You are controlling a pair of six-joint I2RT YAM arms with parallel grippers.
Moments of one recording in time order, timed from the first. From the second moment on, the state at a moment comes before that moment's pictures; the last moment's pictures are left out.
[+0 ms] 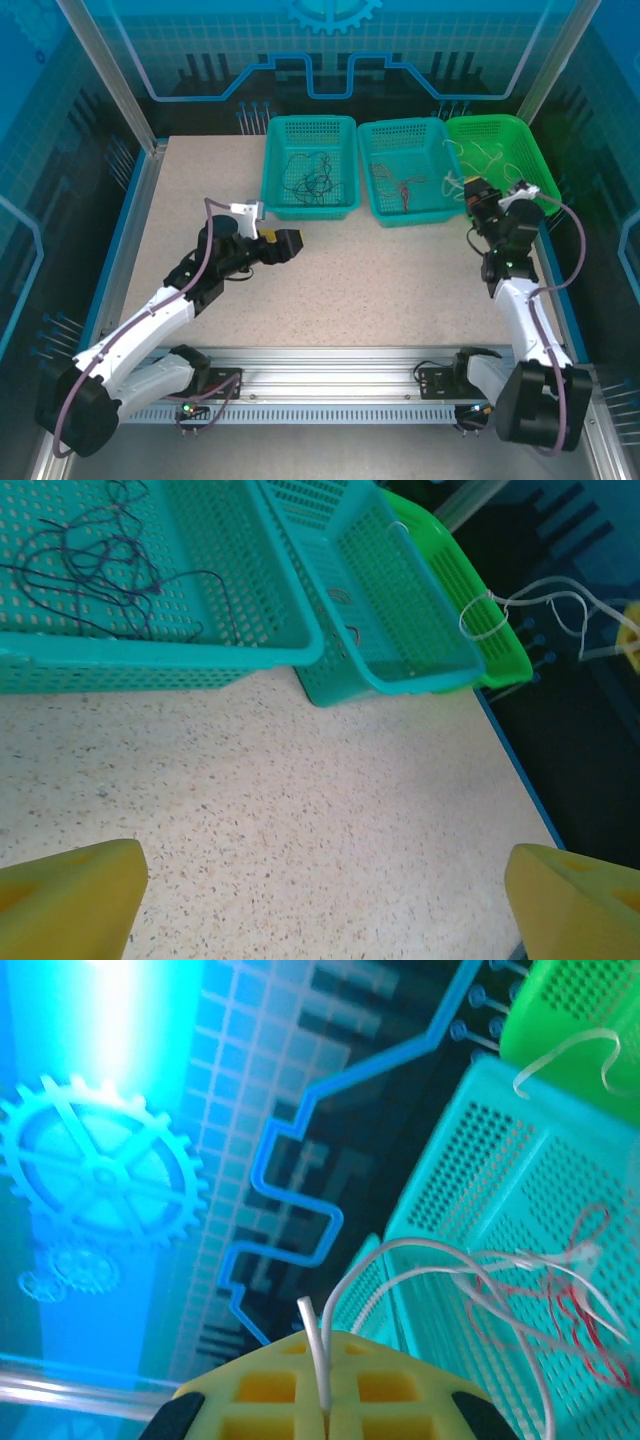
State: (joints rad) left arm -0.44 0.97 0.64 -0.04 0.31 -0.58; right arm -0.25 1.10 0.70 0.34 -0.37 1.19
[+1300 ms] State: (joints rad) left arm -0.41 0.89 0.61 -0.28 -0.27 -0.51; right arm -0.34 1.78 1.41 -0.47 -0.09 0.58
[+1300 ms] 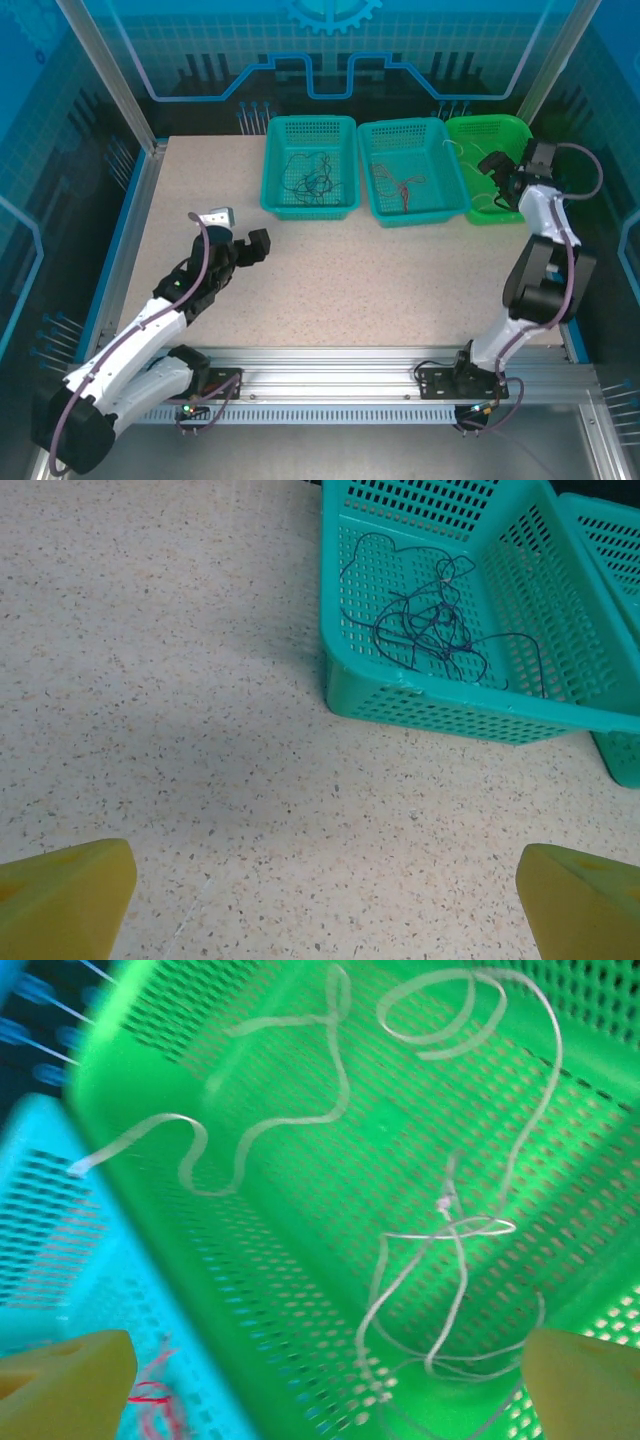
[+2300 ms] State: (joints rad) left arm -0.25 1.33 0.34 0.60 -0.44 -0.06; right arm 0.07 1.50 0.40 0.55 0.06 -0.01
